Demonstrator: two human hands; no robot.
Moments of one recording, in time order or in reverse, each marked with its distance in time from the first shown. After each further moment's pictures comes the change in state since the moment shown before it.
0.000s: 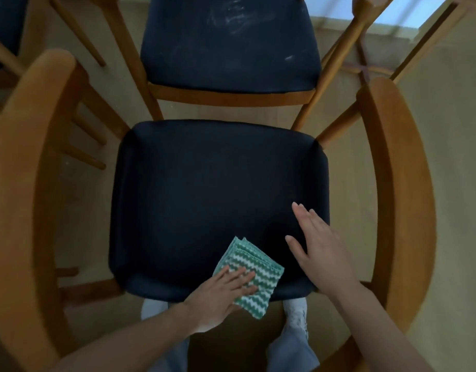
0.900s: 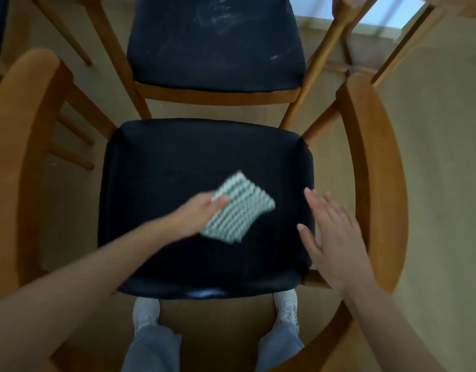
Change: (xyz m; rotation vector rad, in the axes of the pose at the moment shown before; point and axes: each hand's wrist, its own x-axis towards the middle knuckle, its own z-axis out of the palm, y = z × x) left_hand 0.009 -0.018 -0.162 -1.112 0.340 -0.270; right_hand -0.023 0.014 -0.034 -0.057 0.245 -0.044
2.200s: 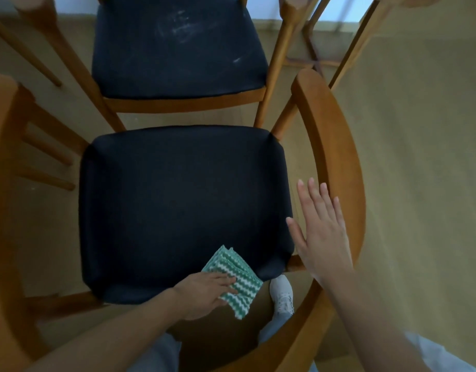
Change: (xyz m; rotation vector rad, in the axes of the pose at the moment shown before) left_hand -0.033 -0.098 0.088 1.148 -0.618 0.175; right_hand -0.027 0.017 0.005 -0.147 0.118 0.143
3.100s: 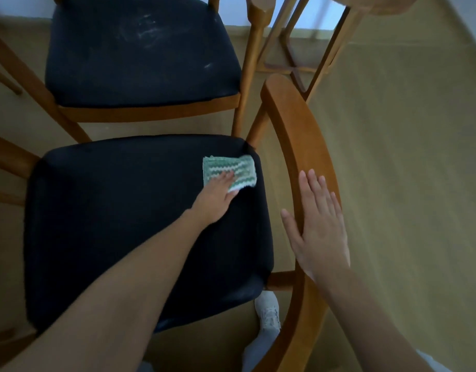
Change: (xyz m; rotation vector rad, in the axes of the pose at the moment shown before) left_hand 0.140 -0.033 -0.154 -0.243 0.784 -0.171; right_hand 0.033 0.037 -0.007 0.059 0.049 0.069
